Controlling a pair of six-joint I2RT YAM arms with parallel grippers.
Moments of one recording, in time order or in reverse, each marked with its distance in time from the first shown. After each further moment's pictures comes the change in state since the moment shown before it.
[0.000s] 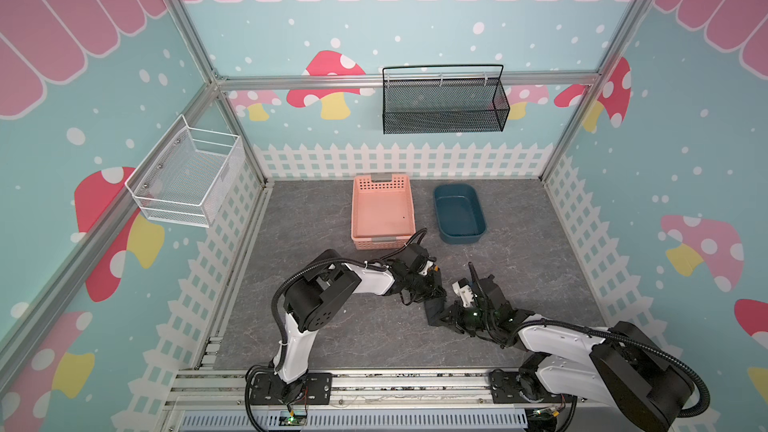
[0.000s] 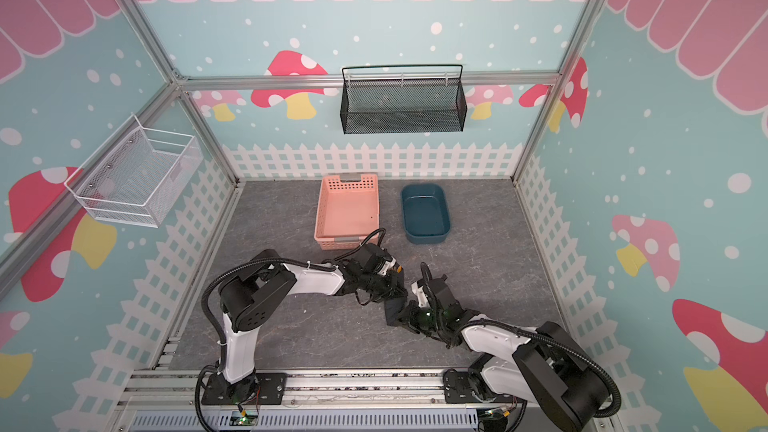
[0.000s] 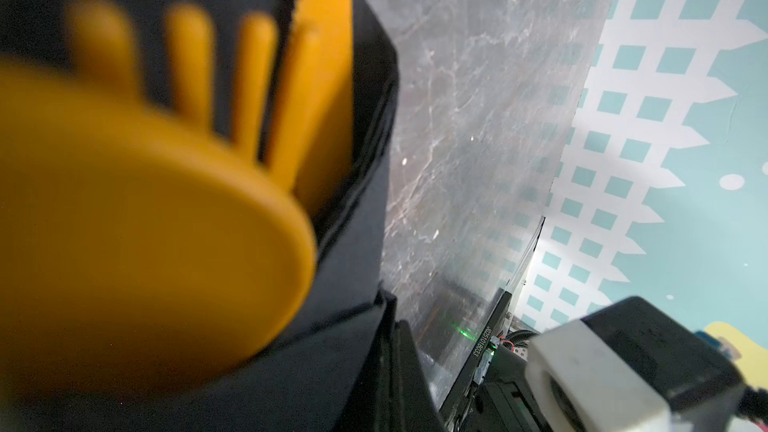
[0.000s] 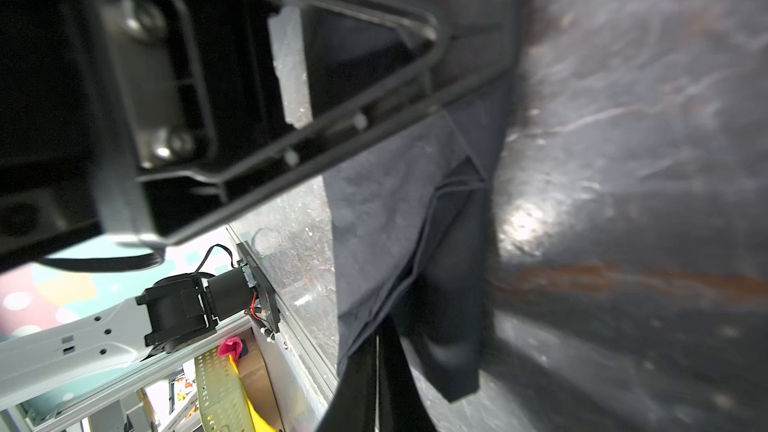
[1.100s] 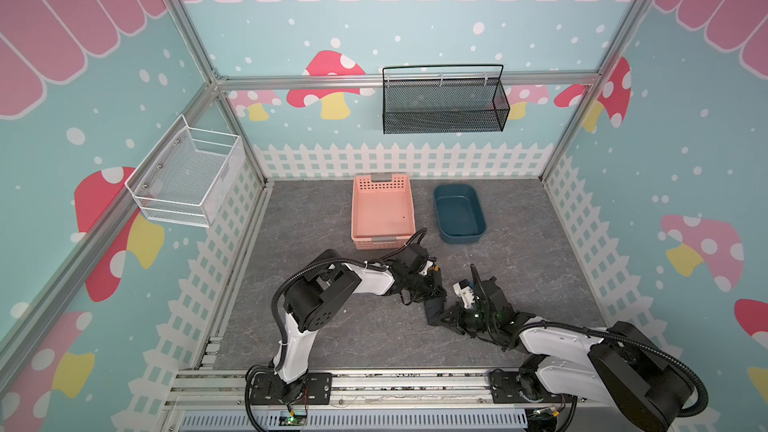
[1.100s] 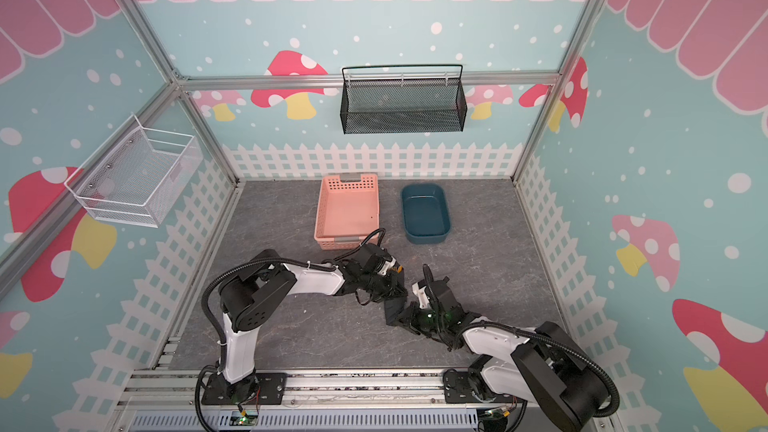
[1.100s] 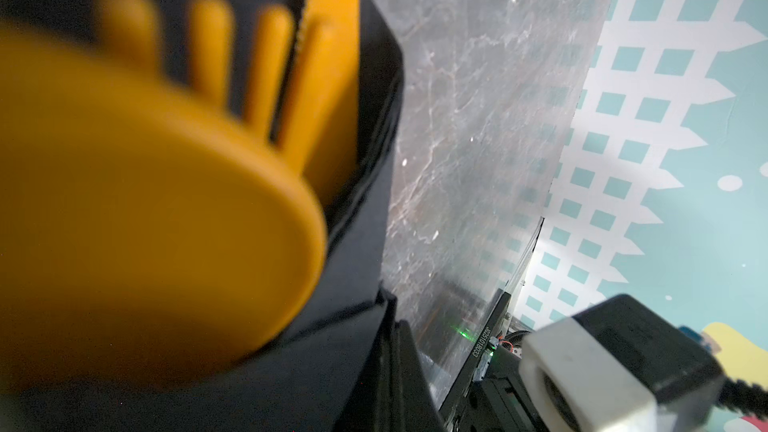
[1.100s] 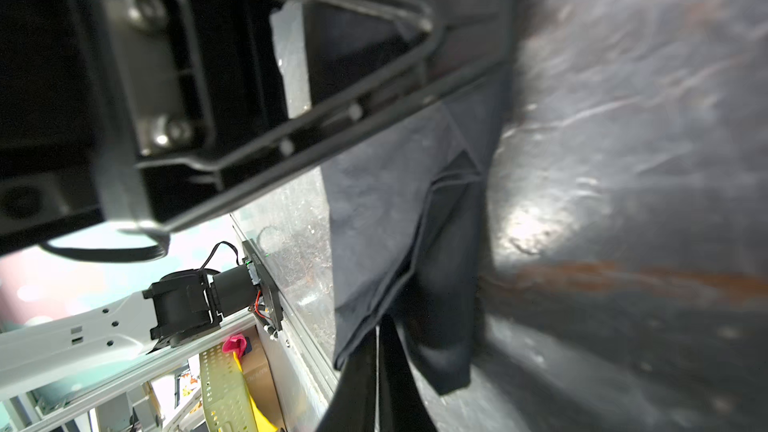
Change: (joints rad) left arm 0.000 0.000 0.000 0.002 0.000 -0.004; right arm -0.008 0.017 -0.032 0.043 -0.005 0.003
